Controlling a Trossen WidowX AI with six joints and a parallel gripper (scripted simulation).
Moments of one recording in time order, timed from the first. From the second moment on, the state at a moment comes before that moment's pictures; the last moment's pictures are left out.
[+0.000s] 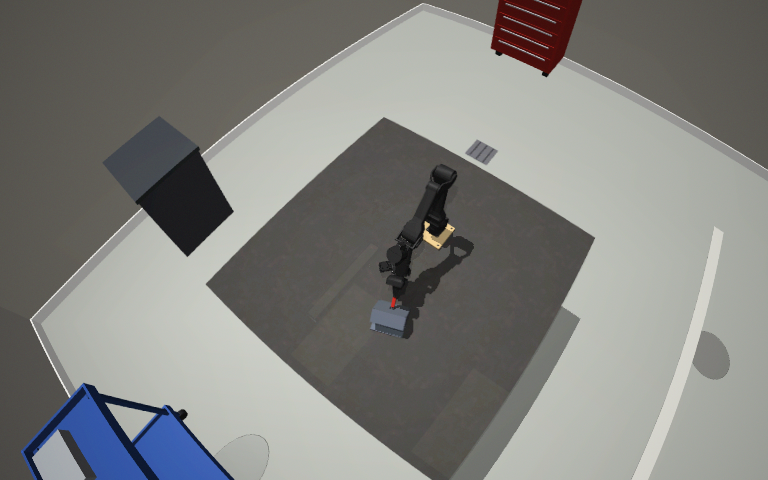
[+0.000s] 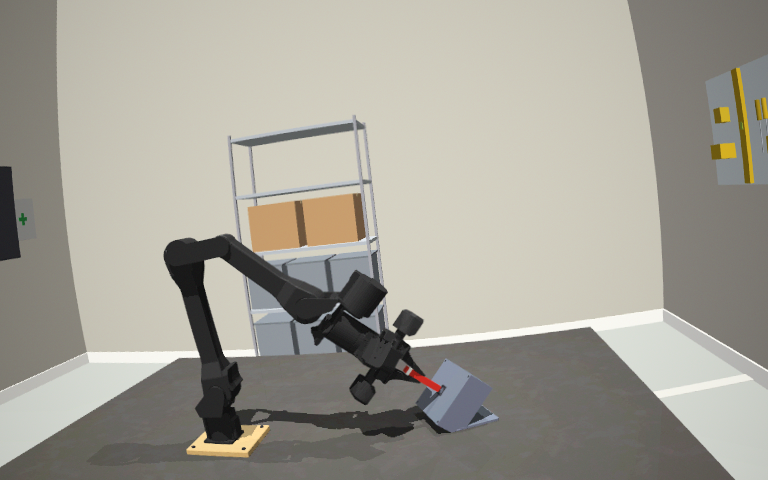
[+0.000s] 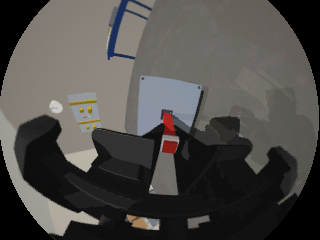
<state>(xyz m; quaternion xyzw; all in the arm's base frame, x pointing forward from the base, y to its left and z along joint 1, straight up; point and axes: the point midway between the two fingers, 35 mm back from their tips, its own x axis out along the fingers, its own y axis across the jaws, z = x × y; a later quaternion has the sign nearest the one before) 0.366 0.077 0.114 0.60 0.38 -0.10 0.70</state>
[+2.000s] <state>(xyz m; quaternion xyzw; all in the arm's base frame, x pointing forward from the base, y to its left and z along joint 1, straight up) 0.389 0.087 0.094 0.60 0.38 -0.10 0.70</state>
